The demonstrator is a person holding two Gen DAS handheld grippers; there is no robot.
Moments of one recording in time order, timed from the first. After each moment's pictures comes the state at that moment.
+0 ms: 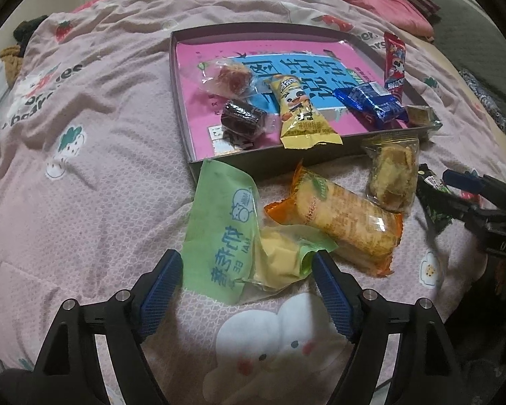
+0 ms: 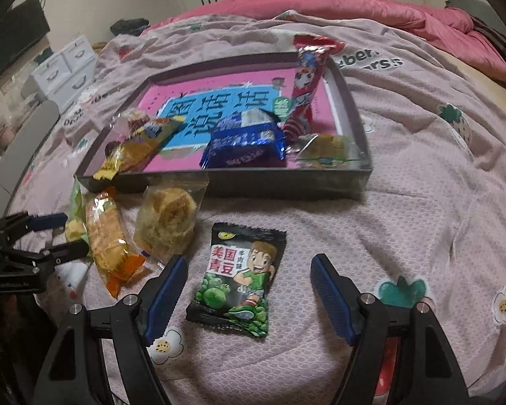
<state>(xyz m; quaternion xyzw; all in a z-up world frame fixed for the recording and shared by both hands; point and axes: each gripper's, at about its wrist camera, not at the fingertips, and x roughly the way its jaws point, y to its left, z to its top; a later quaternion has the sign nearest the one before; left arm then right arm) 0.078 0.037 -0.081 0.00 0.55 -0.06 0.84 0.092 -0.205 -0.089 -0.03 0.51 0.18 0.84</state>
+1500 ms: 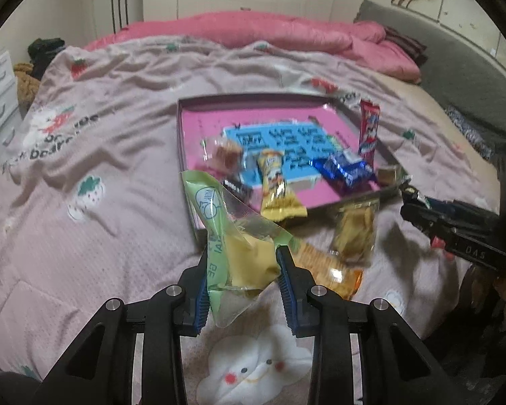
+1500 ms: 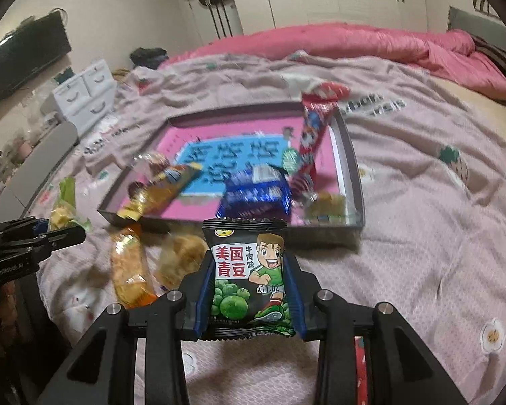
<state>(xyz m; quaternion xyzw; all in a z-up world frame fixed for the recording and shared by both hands) 0.062 0.040 -0.026 -0.03 0.44 -0.07 0.89 0.091 -0.219 -0.050 0.00 0.42 0.23 0.88</state>
